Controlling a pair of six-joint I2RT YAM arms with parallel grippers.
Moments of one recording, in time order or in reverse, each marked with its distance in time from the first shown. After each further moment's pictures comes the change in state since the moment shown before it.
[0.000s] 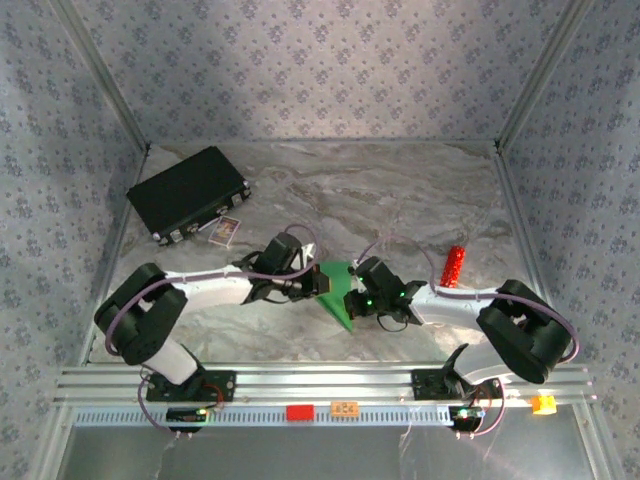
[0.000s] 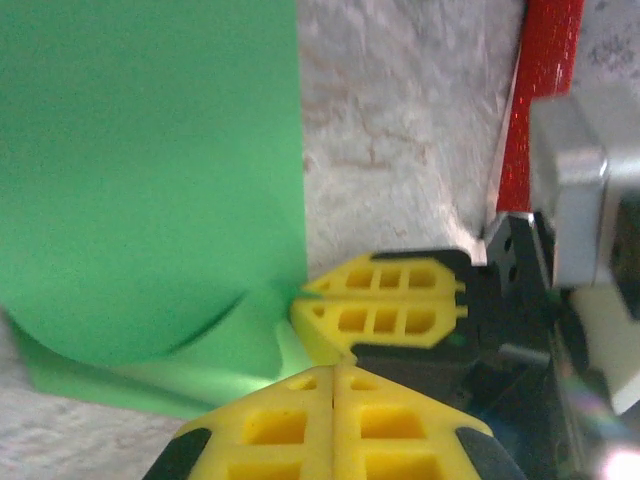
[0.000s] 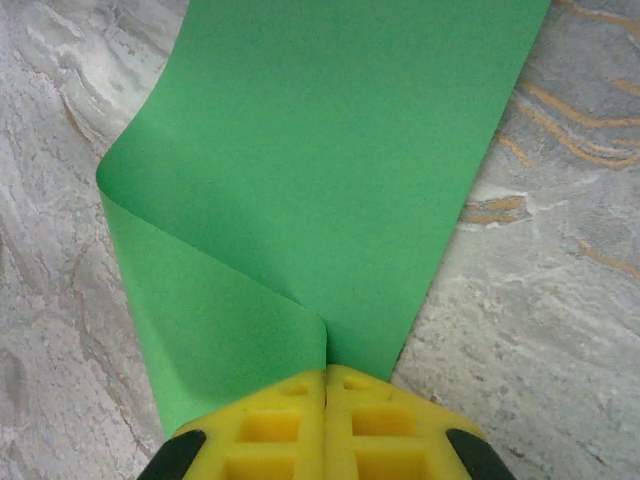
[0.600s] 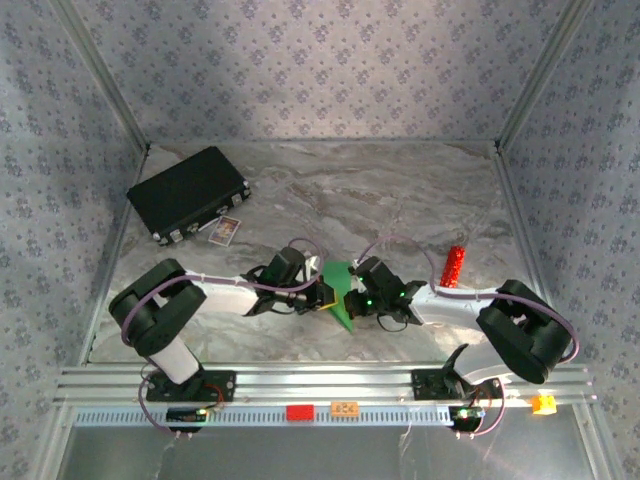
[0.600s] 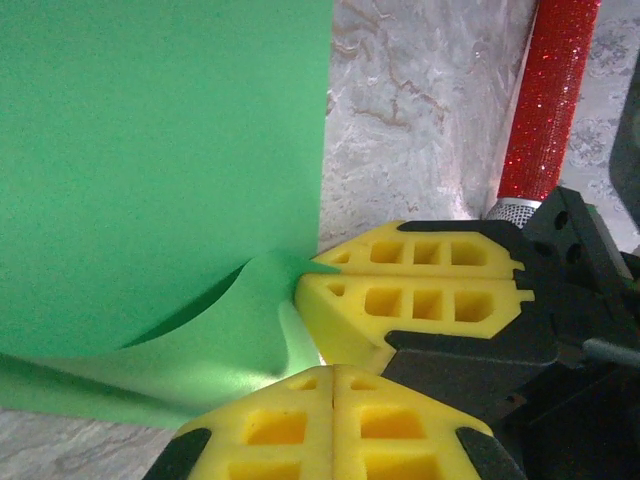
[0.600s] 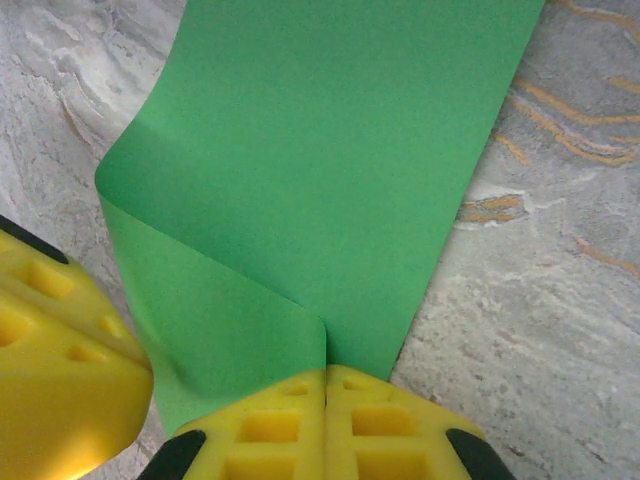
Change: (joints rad) left arm -0.047 0.082 -0.091 0.232 0.007 -0.143; right arm 0.000 0.000 0.000 0.000 0.000 0.008
